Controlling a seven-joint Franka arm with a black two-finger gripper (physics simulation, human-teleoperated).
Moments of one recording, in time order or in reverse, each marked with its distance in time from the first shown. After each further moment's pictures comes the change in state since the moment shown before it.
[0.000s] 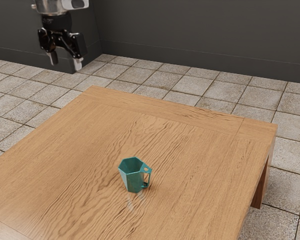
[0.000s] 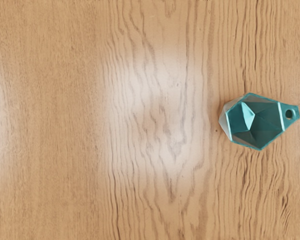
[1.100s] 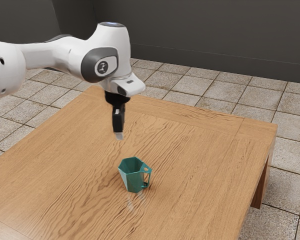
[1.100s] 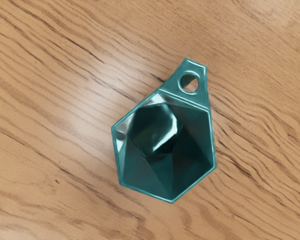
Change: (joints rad) arm 0.107 0.069 -0.336 -0.463 0.015 0.495 0.774
